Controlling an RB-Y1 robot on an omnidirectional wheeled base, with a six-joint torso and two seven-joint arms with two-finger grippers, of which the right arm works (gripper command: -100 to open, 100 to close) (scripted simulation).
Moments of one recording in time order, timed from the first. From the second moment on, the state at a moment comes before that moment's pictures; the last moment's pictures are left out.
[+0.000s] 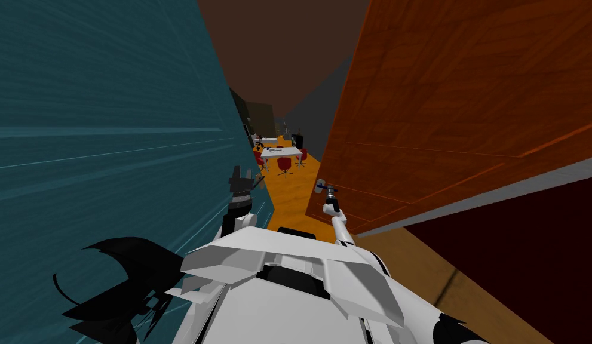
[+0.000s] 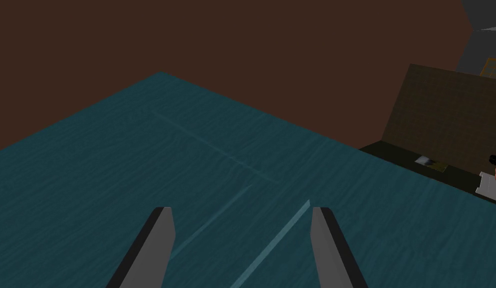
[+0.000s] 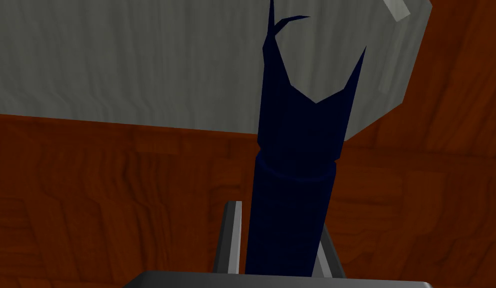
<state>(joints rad) -0.33 -0.06 -0.23 -0.87 -0.12 -0.38 0.14</state>
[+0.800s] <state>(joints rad) -0.36 -0.04 -0.31 -0.88 -0.18 -0.38 0.26</state>
